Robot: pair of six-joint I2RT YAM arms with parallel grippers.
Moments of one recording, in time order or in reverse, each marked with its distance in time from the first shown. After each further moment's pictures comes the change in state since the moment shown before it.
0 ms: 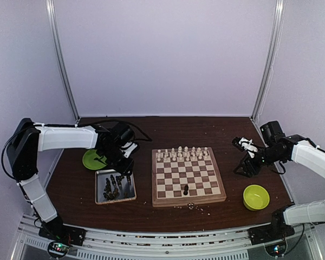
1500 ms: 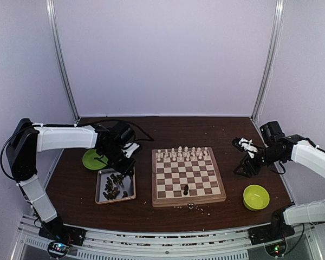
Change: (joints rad) left arm -0.009 -0.006 0.010 -0.004 0.086 0.000; right arm 0.000 0.005 0.000 -0.003 0.000 -0.002
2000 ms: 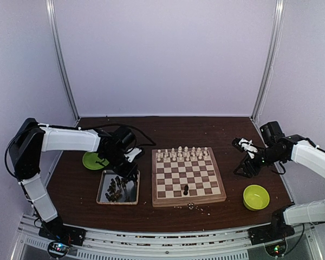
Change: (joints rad) left arm 0.004 0.034 -0.047 0.074 0.113 -0.012; right arm 0.000 0.000 0.000 -0.008 0.000 -0.001
